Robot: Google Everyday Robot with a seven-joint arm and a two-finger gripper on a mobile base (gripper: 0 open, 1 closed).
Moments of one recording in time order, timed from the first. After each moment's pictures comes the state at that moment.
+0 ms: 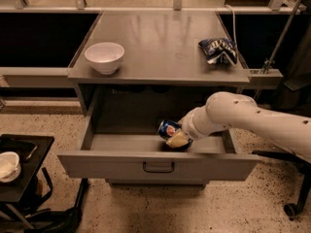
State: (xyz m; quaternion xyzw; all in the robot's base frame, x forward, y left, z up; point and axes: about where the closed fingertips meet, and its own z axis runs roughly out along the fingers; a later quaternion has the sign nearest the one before) arm 0.611 -0.092 0.653 -0.51 0.80 0.09 0.30
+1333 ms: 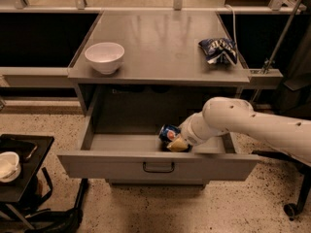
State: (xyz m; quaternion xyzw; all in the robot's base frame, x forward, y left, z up) arm 0.599 -0.092 0.630 -0.52 0.81 0.09 0.28
